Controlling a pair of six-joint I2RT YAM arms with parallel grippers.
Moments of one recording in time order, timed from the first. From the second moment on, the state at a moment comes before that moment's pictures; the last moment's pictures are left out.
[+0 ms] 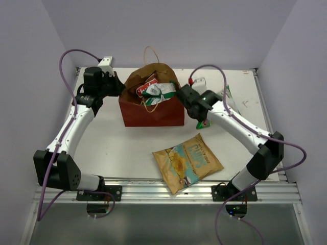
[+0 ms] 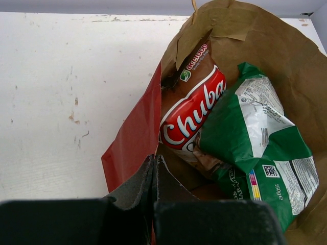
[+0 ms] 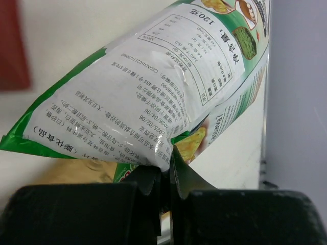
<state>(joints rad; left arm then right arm) -0.13 1.39 1.23 -0.28 0.25 -0.23 0.73 1.60 1.42 -1.16 0.81 0.53</state>
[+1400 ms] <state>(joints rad) -0.14 1.37 1.23 -0.29 0.24 -0.23 0.77 1.74 1.90 -0.64 -0.10 0.71</state>
